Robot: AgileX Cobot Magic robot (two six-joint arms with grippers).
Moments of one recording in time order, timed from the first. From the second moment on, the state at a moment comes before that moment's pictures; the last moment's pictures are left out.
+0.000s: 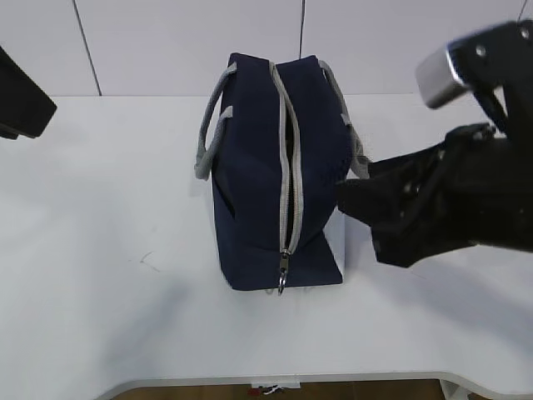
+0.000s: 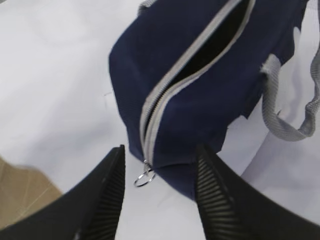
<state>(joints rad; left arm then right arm) -0.42 1.20 -1.31 -0.42 1.25 0.08 0.63 1.12 -0.70 0.18 0.22 -0.14</state>
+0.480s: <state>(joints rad) -0.42 1.20 -1.31 -0.39 1.25 0.08 0.63 1.17 -0.26 0.08 -0.57 -0.04</state>
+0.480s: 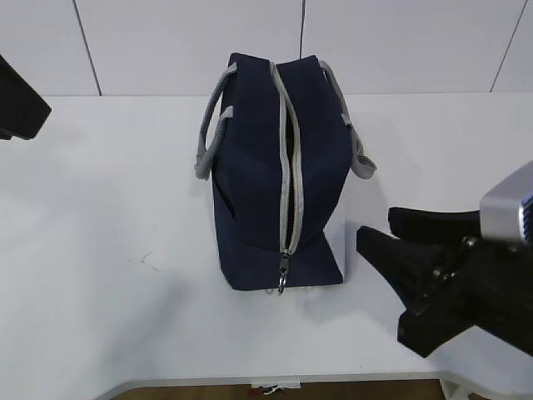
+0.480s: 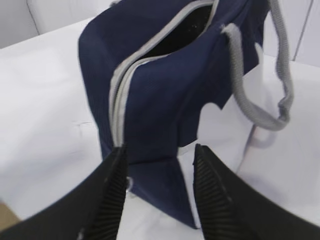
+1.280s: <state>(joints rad) -0.42 1.20 -1.31 -0.37 1.25 0.08 0.63 1.64 -0.28 -0.29 -0.92 0.27</state>
